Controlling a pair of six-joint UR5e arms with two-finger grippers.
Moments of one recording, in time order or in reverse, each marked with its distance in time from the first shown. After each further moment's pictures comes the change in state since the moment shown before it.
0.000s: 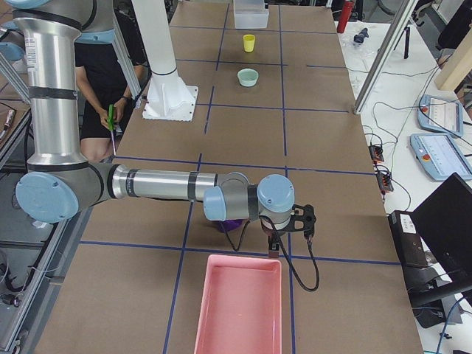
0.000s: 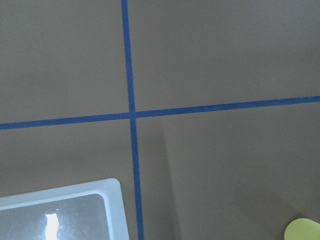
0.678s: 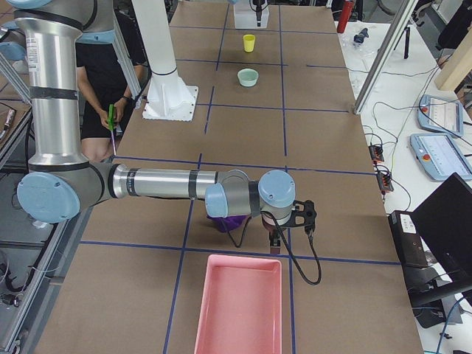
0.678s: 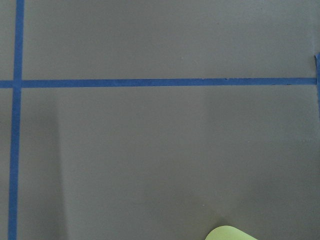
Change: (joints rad) left arm 0.266 0.090 -0.025 -0.370 0.050 -0.511; right arm -0.014 0.000 0.015 0.000 -0.002 0.000
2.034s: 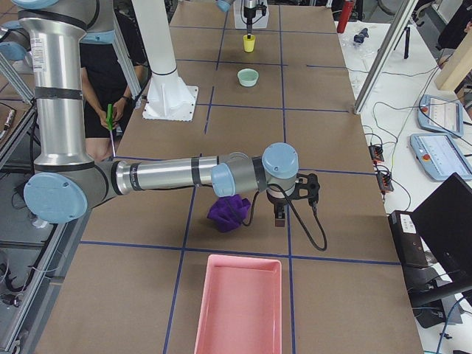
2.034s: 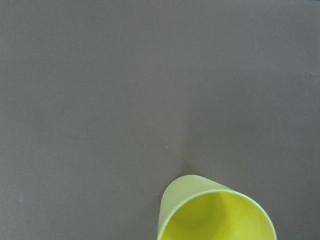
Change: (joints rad) left arm 0.162 0.044 0.010 -0.049 0.056 -0.123; right arm -0.077 0.014 0.139 -0.008 0.052 0.170
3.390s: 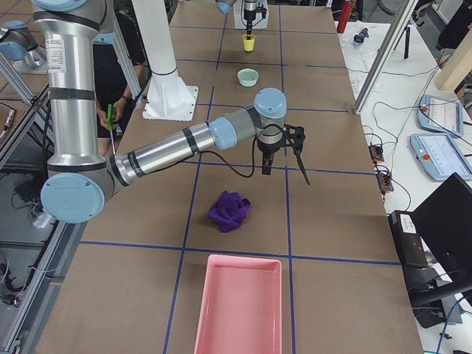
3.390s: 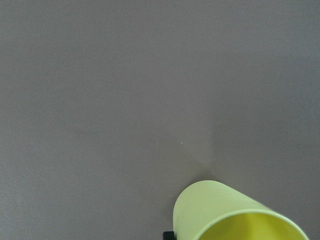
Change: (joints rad) left arm 0.010 -0.009 -0.013 0.005 0.004 -0.008; right arm -0.198 -0.006 0.253 -0.093 -0.042 0.314
